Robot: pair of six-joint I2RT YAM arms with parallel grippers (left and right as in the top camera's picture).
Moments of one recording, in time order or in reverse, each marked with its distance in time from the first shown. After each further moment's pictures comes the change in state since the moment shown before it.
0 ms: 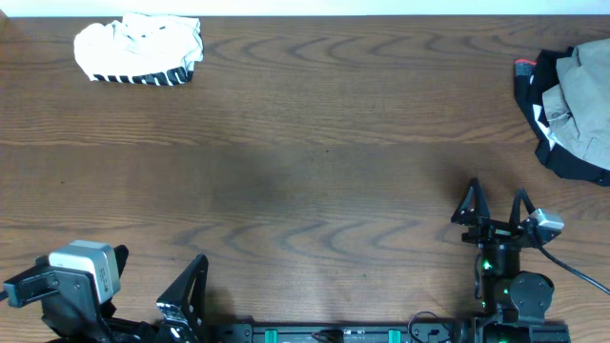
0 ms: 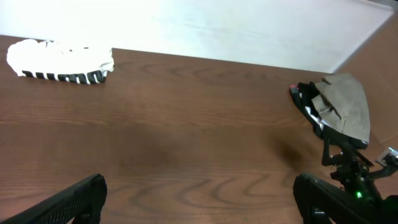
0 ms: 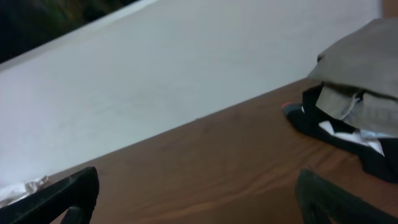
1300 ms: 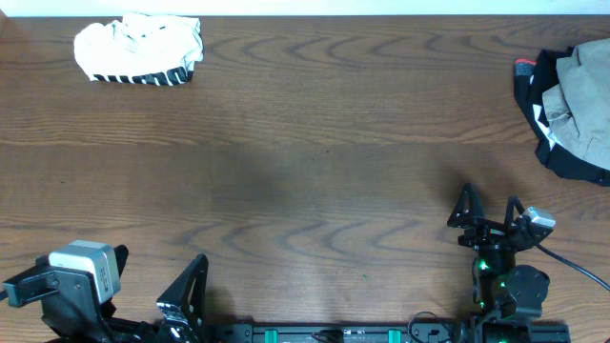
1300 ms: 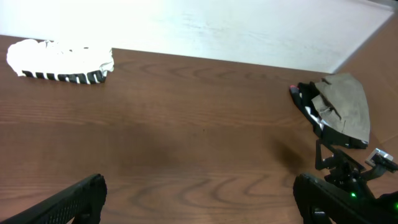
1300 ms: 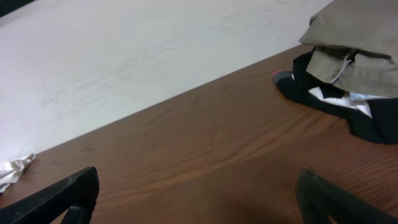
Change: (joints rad) left arm 0.000 0.000 0.000 0.000 0.000 0.000; right arm 0.000 0.001 0.000 -0.113 0.000 0.000
